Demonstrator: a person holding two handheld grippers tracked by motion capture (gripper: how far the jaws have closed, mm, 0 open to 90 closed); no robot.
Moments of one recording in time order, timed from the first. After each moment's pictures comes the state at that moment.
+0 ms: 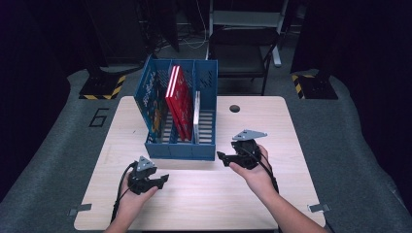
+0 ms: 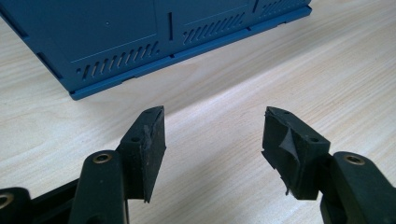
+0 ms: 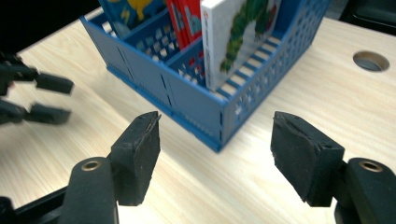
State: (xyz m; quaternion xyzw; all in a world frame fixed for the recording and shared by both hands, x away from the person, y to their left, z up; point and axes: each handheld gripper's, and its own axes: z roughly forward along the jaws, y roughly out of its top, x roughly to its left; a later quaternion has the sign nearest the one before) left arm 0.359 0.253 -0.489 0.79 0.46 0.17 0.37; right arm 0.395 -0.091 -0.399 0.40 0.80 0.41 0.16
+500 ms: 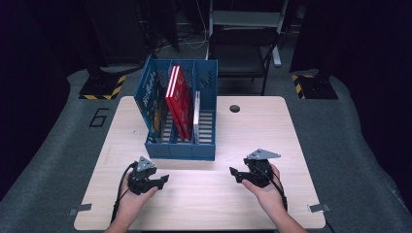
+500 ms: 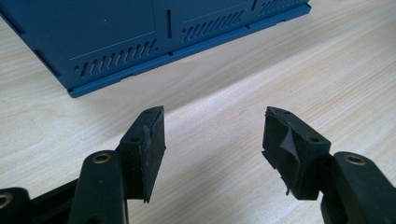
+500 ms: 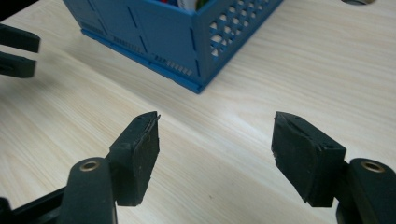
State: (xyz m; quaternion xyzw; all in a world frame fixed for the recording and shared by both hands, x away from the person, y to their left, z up) left arm 0.358 0.253 -0.489 0.79 0.46 0.16 0.36; right arm 0.367 -0.132 -0.453 0.44 0.78 0.41 0.16
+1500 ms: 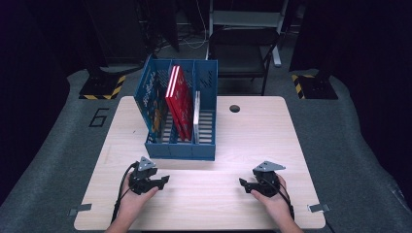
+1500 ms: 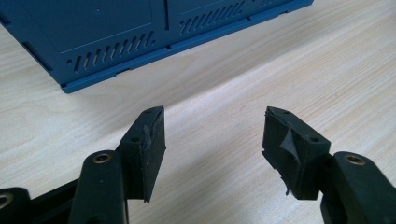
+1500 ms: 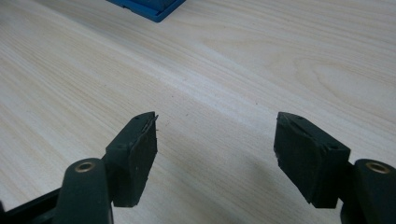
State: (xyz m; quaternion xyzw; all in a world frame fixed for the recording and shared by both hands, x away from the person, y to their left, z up) left arm 0.361 0.251 -0.493 0.80 0.46 0.16 0.35; right arm 0.366 -0.164 -0.512 0.44 0.80 0.38 0.16
